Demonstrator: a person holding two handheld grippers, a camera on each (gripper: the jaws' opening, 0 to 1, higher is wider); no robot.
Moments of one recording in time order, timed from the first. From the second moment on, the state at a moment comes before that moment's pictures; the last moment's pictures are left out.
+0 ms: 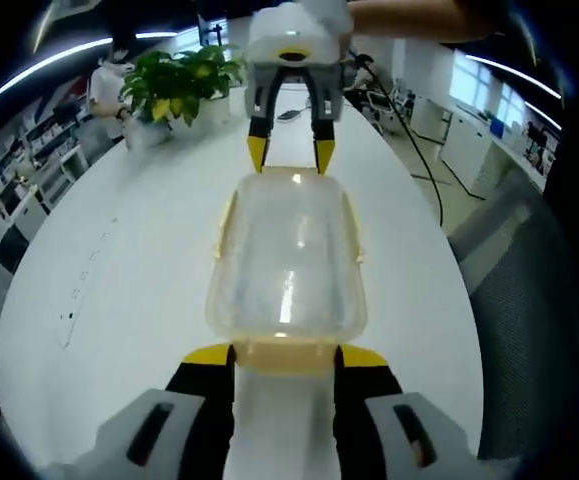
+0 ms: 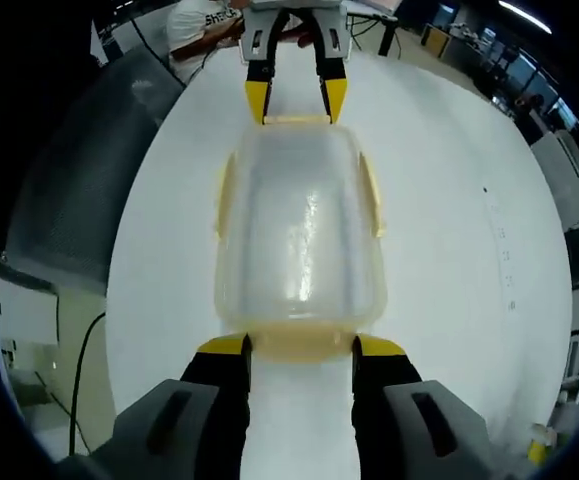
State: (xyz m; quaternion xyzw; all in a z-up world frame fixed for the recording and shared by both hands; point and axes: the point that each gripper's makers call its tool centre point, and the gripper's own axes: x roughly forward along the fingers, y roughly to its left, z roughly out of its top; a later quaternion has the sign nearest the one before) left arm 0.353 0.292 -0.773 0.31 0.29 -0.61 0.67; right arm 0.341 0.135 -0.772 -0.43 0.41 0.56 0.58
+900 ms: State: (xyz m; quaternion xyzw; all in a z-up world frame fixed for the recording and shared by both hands) left arm 0.356 0.277 -0.782 0.30 0.30 -0.62 0.66; right arm 0.341 0.118 -0.786 -0.41 0.43 0.56 0.58
